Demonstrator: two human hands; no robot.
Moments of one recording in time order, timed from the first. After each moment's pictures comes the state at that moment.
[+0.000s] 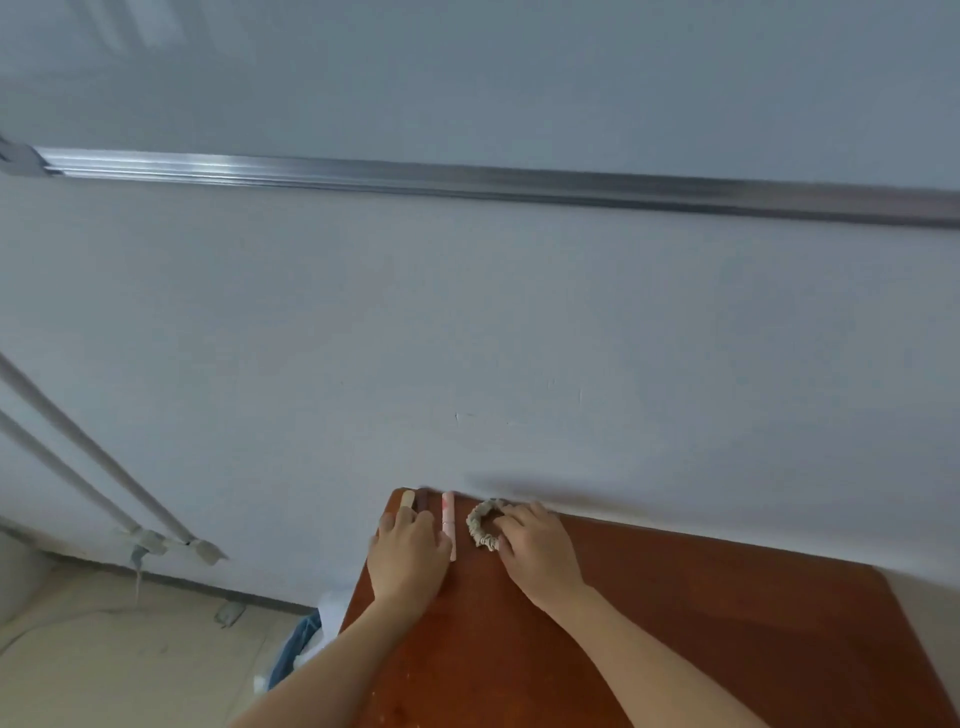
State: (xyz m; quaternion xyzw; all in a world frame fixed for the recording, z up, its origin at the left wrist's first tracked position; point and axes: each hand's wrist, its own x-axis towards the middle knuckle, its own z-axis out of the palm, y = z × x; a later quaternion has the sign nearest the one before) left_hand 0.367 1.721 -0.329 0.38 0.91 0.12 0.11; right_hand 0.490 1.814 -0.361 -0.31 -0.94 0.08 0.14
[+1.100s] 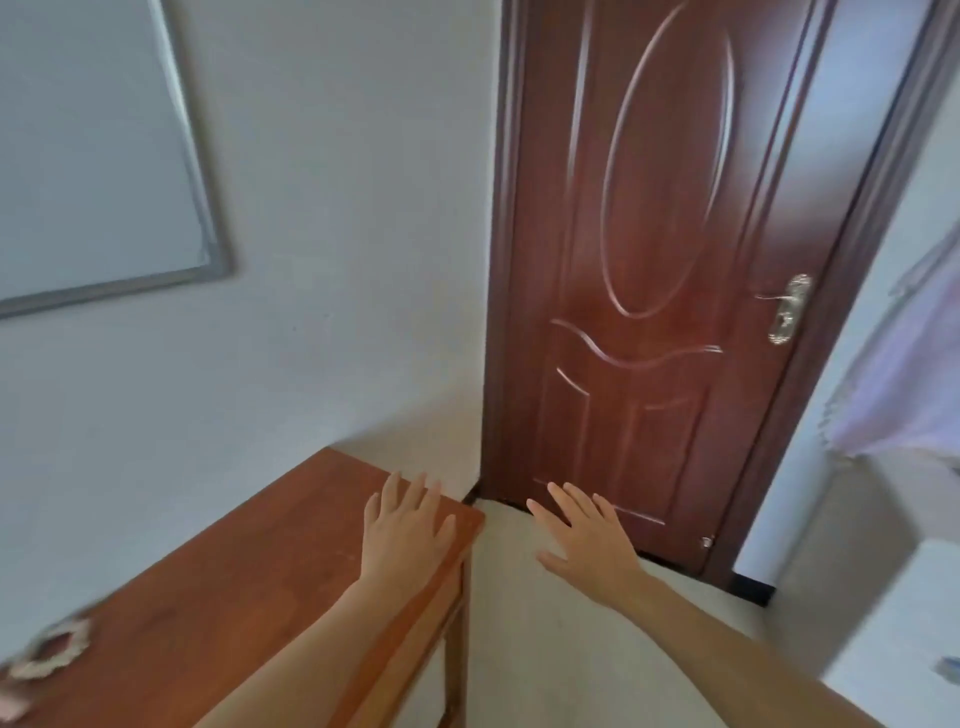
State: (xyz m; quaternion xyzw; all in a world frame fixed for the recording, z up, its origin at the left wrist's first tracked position) left_hand 0.650 1.529 -0.203 0.92 0.37 0.12 0.04; right_hand 0.831 1.400 -0.226 -0.80 -0.59 -0.11 -0.02
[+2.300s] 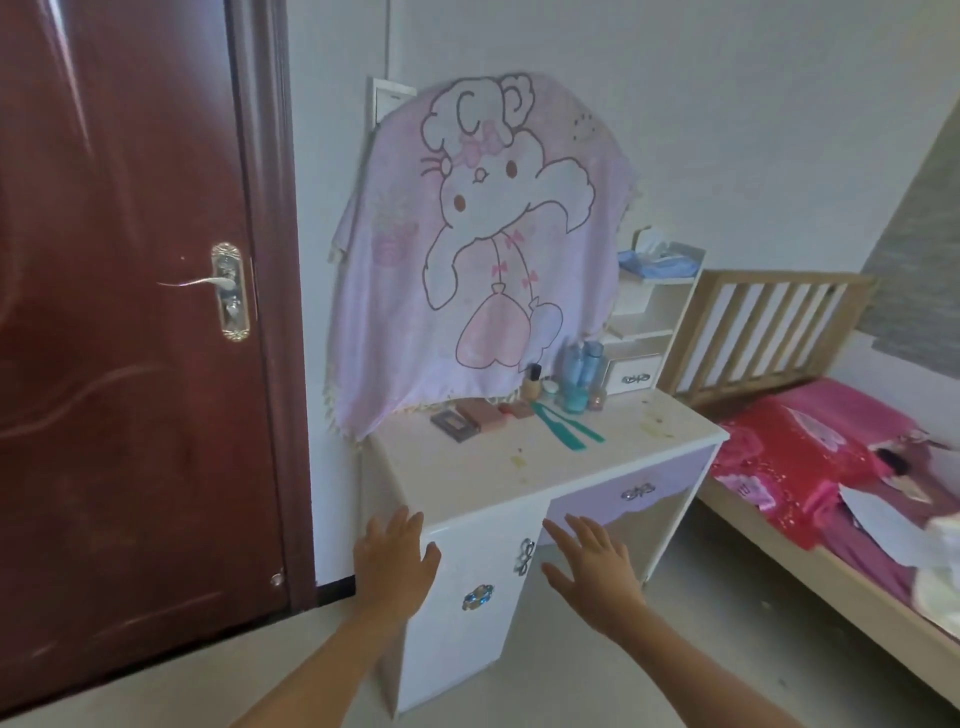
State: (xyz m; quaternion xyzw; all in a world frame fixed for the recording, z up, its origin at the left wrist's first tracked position) left_hand 1.284 1.180 -0.267 0.98 -0.03 0.03 0.18; right_hand 1.248 0.953 -0.235 -1.00 -0.04 -0.01 0.00
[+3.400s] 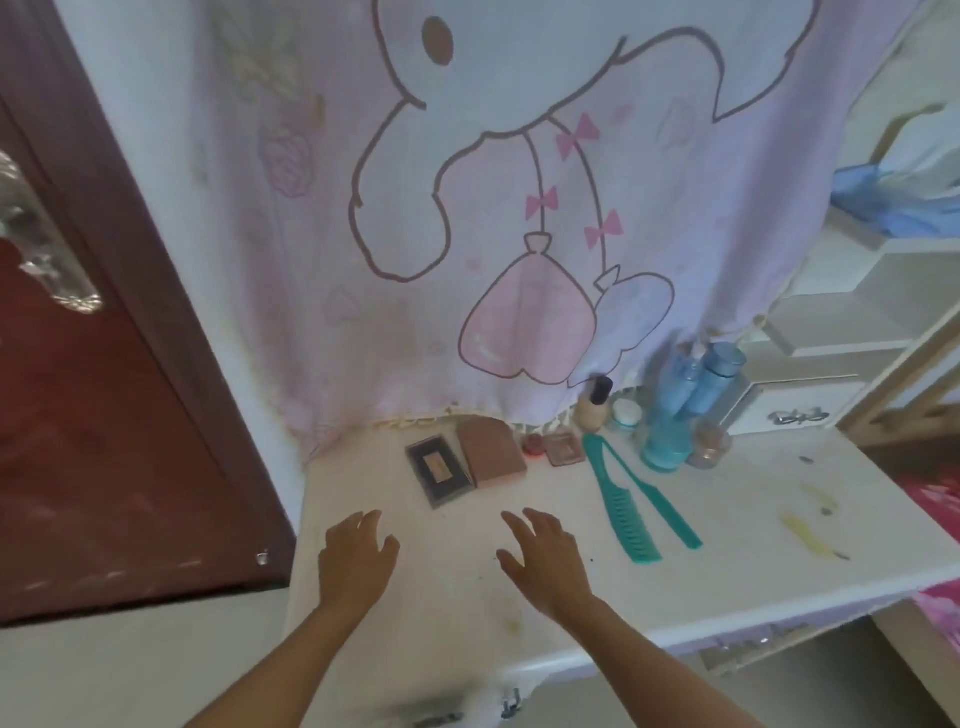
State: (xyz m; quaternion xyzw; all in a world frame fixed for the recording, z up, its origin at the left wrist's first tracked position) left_hand 1.606 1.083 -0.361 0.94 0.23 -0.07 0.25; right_hand 1.645 0.870 -0.342 -0.97 -0.19 0.13 0.08
